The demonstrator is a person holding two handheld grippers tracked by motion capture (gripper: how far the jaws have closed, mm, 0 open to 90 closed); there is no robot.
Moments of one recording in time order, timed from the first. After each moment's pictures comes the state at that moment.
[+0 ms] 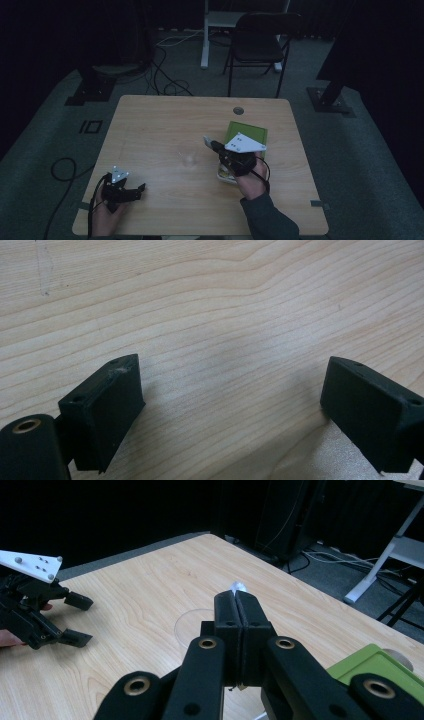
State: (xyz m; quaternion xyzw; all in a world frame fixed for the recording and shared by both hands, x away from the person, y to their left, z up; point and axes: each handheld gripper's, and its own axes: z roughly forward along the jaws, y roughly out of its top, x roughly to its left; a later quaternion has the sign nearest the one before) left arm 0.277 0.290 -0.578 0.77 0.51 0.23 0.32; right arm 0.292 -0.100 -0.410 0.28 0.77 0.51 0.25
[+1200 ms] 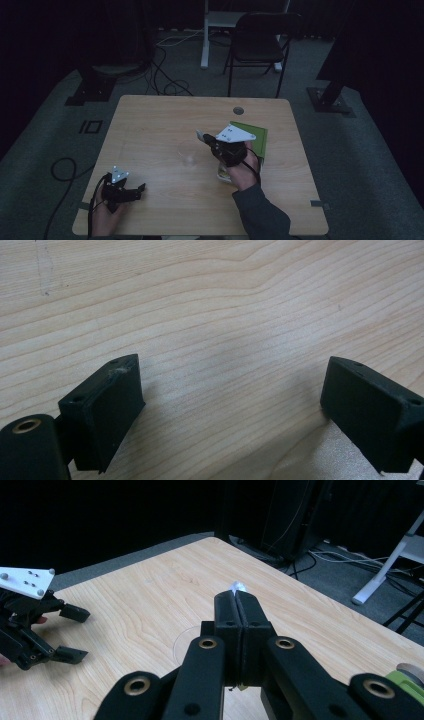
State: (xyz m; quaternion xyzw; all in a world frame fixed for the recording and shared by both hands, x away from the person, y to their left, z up) left arm 0.277 0.290 -0.578 0.77 0.51 0.23 0.32; right arm 0.316 -0.080 -0.408 0.28 0.77 0.52 0.24
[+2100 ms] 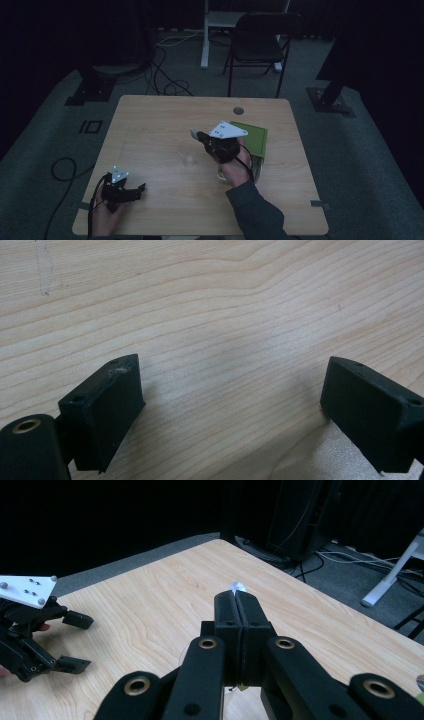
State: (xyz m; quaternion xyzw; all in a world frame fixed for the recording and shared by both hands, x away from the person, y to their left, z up) left arm 0.277 0.290 -0.578 0.77 0.51 0.23 0.32; right arm 0.327 -0.064 -0.409 0.28 0.78 0.52 0.23
